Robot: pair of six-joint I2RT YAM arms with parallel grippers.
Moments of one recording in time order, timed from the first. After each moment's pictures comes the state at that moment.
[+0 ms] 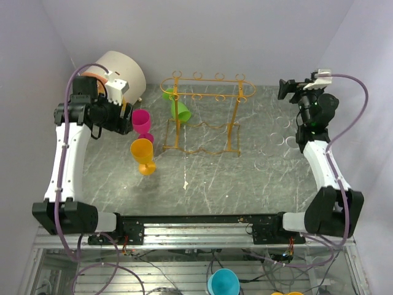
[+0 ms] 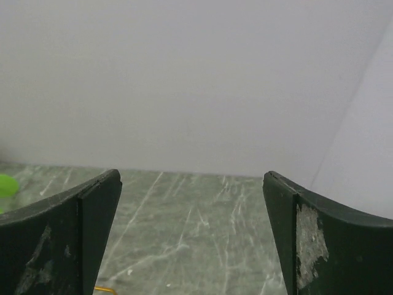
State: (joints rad) left arm 0.02 1.31 1.52 -1.06 0.37 0.33; right arm -0.14 1.36 1.02 0.56 -0.26 -0.01
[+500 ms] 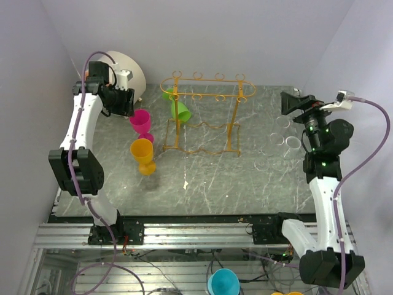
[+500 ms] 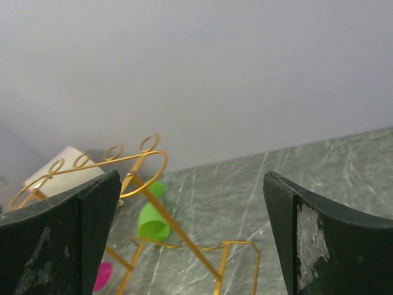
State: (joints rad) left arm 0.02 1.73 1.76 -0.98 0.32 0.24; right arm -0.14 0.91 0.90 0.21 -0.25 0.50
